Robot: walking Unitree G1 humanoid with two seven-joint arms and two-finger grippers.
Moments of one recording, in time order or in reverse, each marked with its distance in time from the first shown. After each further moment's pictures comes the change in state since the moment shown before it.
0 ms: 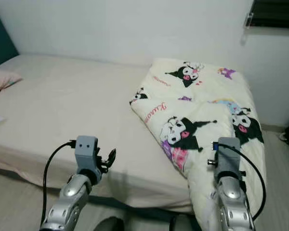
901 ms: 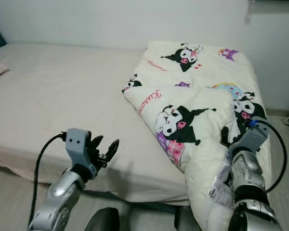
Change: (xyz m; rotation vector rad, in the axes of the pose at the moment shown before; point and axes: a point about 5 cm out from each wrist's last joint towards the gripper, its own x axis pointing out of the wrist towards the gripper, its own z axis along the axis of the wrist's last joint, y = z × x) left arm -0.025 -0.005 0.040 0.004 -0.164 -0.237; right arm 0.065 -0.019 0.015 0.439 0.053 0.095
